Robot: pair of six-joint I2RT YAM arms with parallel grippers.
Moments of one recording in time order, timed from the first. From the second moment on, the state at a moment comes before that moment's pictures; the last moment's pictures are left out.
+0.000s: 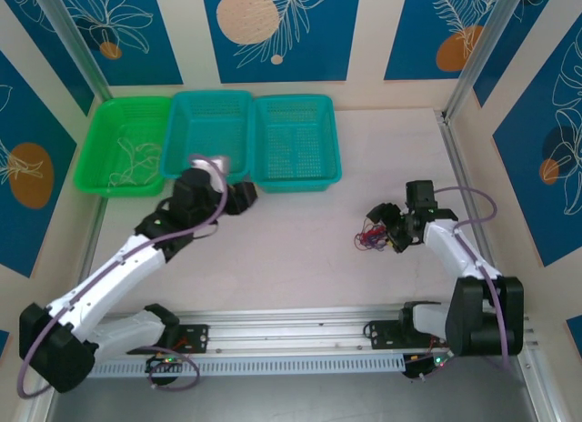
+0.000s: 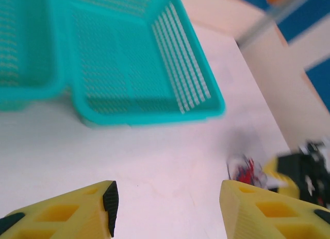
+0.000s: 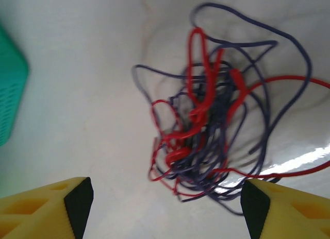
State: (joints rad) left arm -0.62 1.07 0.86 -0.26 0.08 -0.60; right arm -0.01 1.23 0.68 -0.62 -0.30 0.86
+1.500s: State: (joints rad) left arm -0.81 1.49 0.74 0.32 0.35 -1.01; right arm 0.23 0.93 0.68 -0.28 -0.69 0.64
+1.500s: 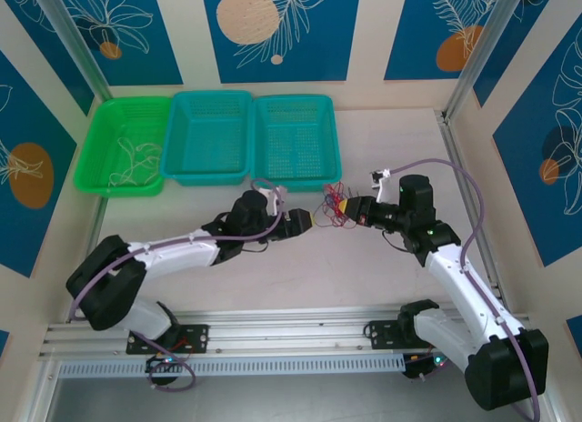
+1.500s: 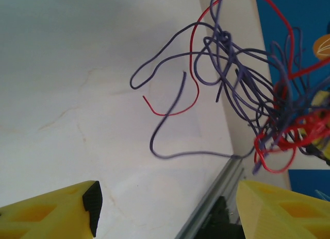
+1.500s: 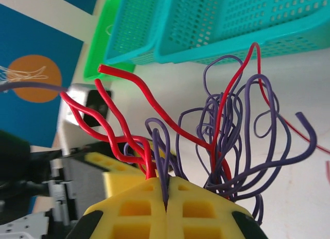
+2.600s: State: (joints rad) left arm -0.66 0.97 0.58 -0.06 0.01 -0.87; right arm -0.26 0.92 0.64 -0.61 -0.31 0.86
